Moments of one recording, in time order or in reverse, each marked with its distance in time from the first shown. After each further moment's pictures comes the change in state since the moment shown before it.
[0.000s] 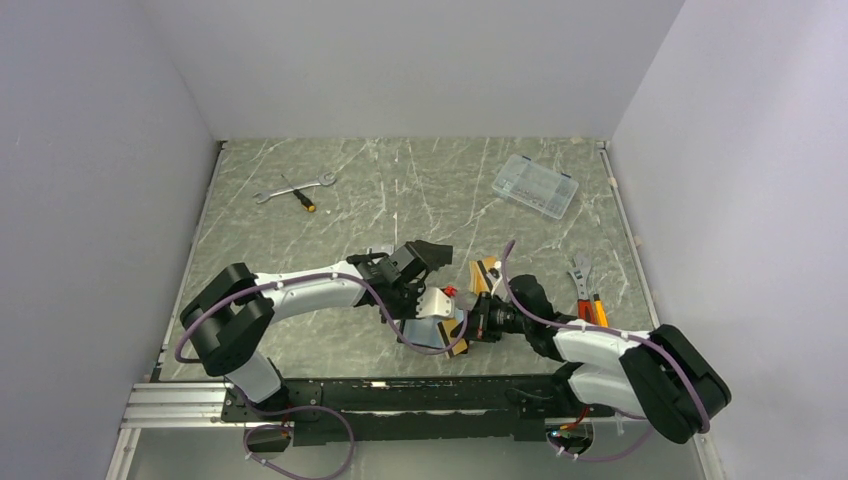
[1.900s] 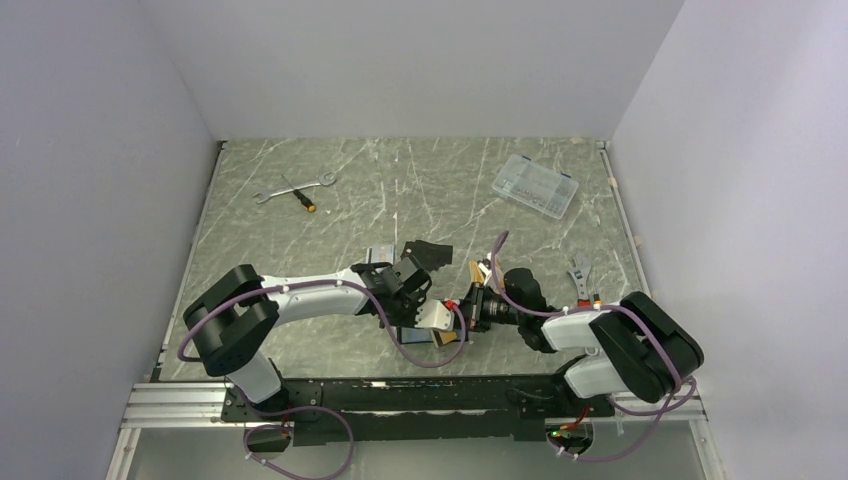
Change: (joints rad) left arm -0.046 0.010 -0.048 0.032 -0.077 0.053; right arm -0.001 0.224 0.027 0.332 -0.075 0.058
